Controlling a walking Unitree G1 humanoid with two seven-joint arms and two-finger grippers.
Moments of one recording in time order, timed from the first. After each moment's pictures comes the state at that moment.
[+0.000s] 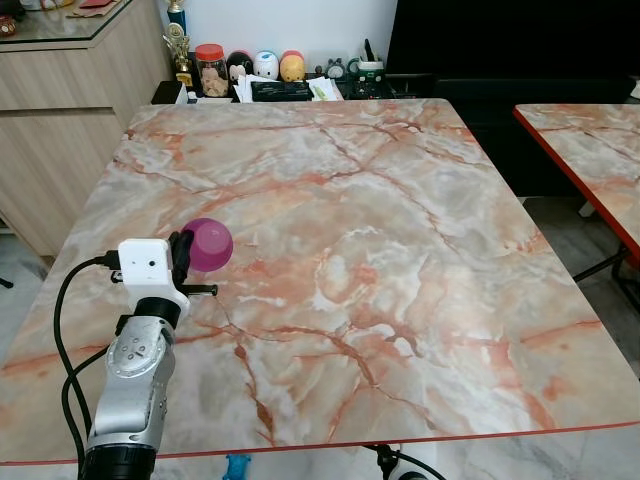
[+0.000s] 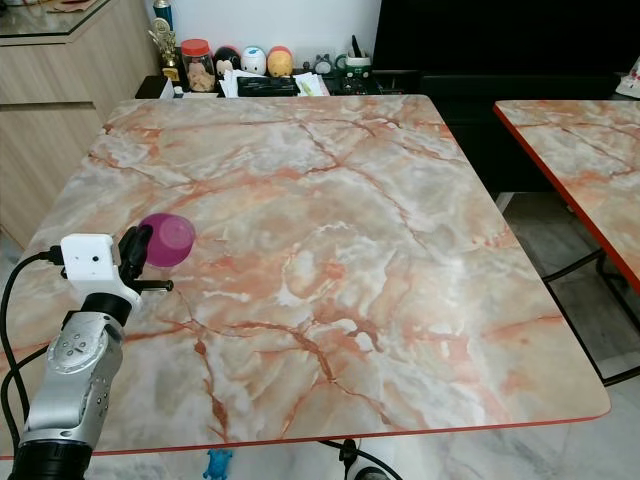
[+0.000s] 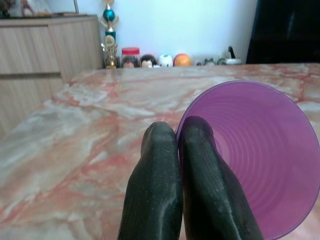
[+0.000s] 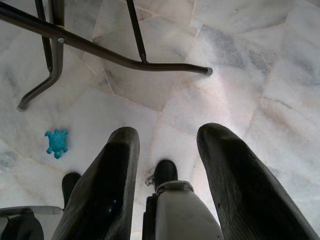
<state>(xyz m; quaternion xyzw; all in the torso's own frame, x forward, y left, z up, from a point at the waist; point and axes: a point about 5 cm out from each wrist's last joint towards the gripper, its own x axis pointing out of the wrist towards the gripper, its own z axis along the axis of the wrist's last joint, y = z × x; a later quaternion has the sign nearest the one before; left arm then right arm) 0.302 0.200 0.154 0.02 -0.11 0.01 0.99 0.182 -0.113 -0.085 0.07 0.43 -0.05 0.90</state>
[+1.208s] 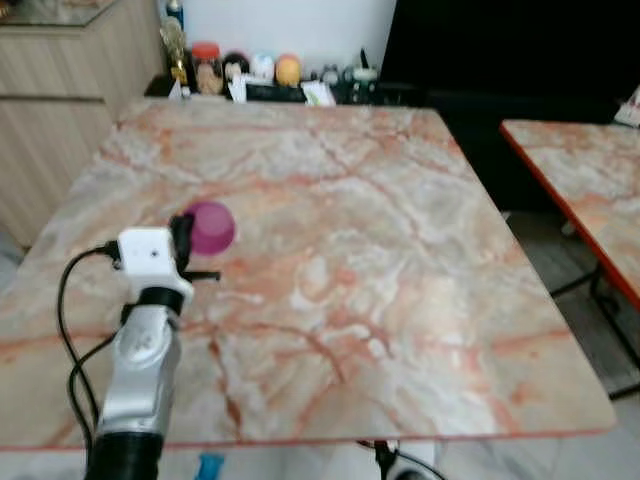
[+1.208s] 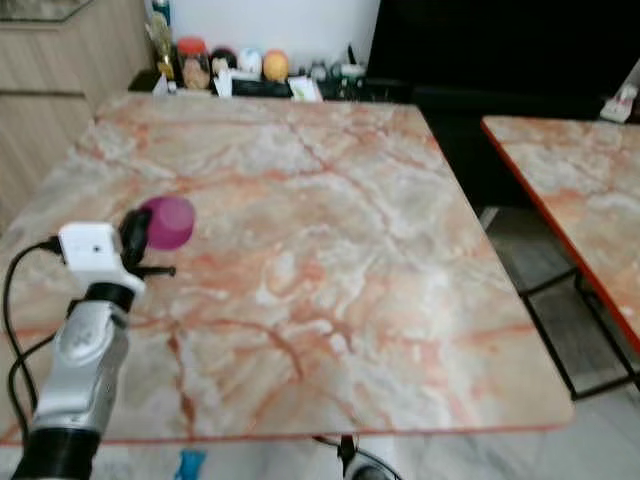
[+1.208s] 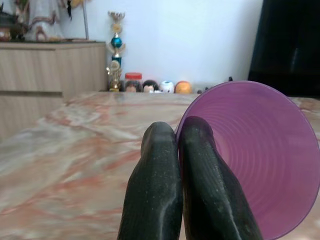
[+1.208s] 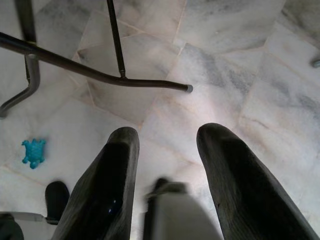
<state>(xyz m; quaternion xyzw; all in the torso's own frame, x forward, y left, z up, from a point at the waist) 0.309 0.198 0.166 0.02 -0.16 0.02 0.99 0.186 -0.114 -0.083 0.07 0.42 -0.04 0.90</state>
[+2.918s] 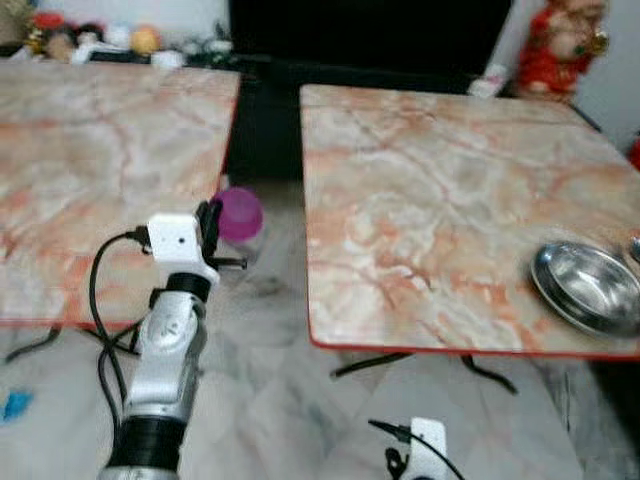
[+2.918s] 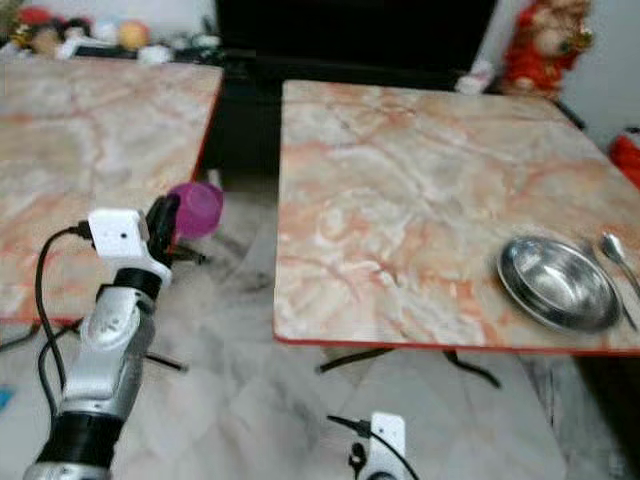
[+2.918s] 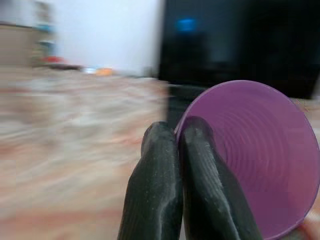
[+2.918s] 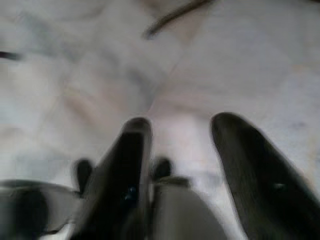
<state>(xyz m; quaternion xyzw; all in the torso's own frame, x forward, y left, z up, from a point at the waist) 0.315 0.193 0.167 0.01 -0.16 0.02 0.99 0.183 -0.113 -0.084 0.08 0.43 -0.02 0.90</state>
